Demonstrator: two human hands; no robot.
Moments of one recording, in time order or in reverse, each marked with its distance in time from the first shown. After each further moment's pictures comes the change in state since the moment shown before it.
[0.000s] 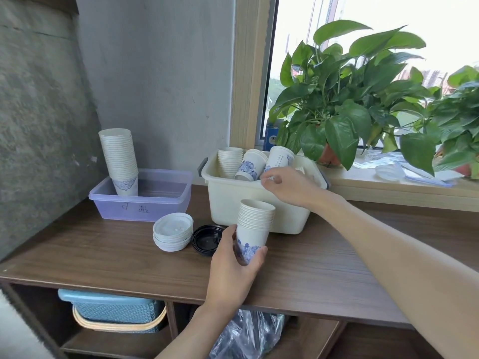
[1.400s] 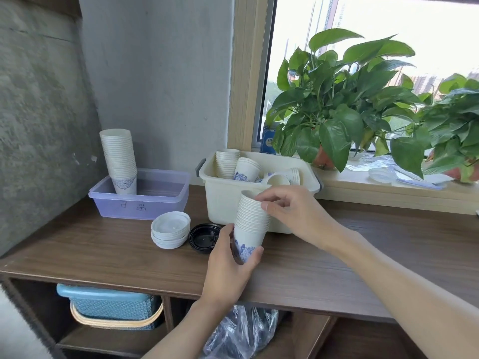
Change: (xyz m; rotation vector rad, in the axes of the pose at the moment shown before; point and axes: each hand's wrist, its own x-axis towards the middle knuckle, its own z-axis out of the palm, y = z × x) left_hand -0.003 0.003 0.000 -0.011 -0.033 0.009; right_hand -0.077 -0.007 0.001 0.394 0.049 -0.291
